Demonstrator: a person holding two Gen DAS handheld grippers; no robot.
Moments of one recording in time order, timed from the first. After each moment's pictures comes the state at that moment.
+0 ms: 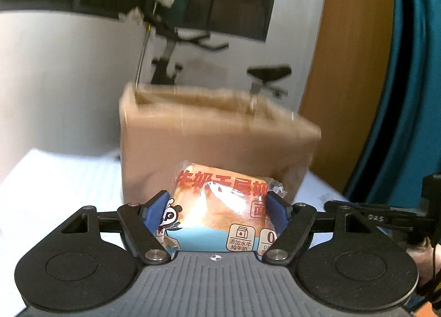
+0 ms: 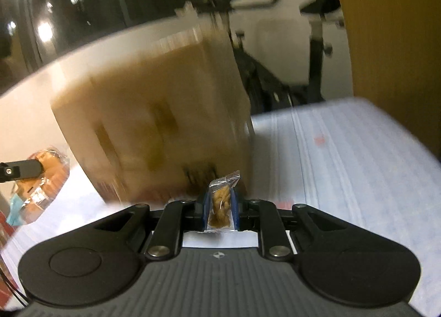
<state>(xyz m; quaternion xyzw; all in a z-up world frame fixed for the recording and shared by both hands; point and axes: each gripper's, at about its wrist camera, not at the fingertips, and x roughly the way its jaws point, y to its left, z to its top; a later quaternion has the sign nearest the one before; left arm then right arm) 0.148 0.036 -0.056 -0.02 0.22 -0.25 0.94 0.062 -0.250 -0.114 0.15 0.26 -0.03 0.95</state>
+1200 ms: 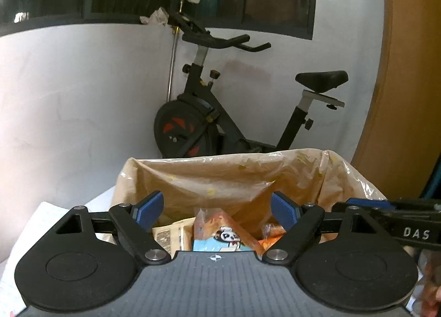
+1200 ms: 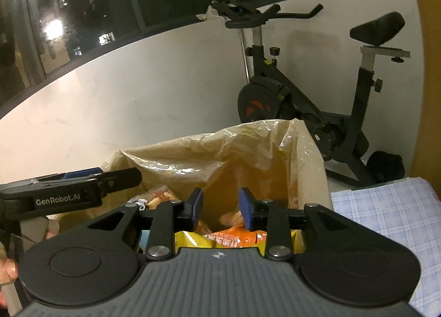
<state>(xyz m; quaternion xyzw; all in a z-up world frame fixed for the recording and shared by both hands) 0.306 -0.020 -0.001 0.02 0.25 -0.16 0.96 0.258 -0.243 -0.020 0.14 0.28 0.01 0.95</state>
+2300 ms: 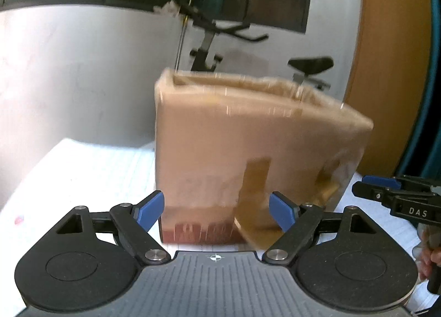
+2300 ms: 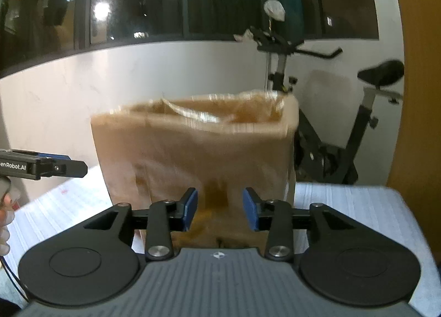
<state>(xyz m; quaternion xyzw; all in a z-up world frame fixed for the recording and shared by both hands) 0.164 0.030 -0.077 -0.01 0.26 -0.16 0.95 0.104 -0.213 -0.079 0.03 0.23 0.04 0.97</state>
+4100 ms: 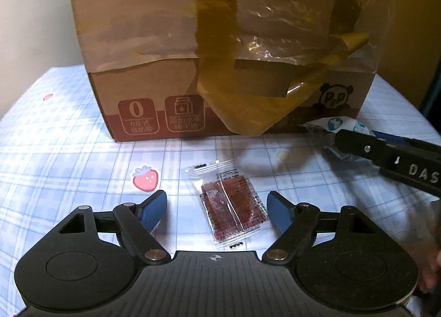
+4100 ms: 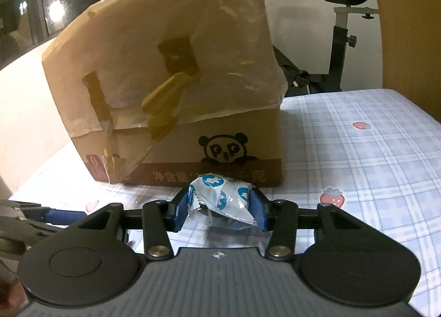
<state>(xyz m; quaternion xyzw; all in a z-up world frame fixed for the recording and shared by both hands) 0.178 -0.039 -0.201 0.06 0.40 -0.12 0.91 0.108 -0.218 -0.183 0.13 0.30 -0.01 0.95</state>
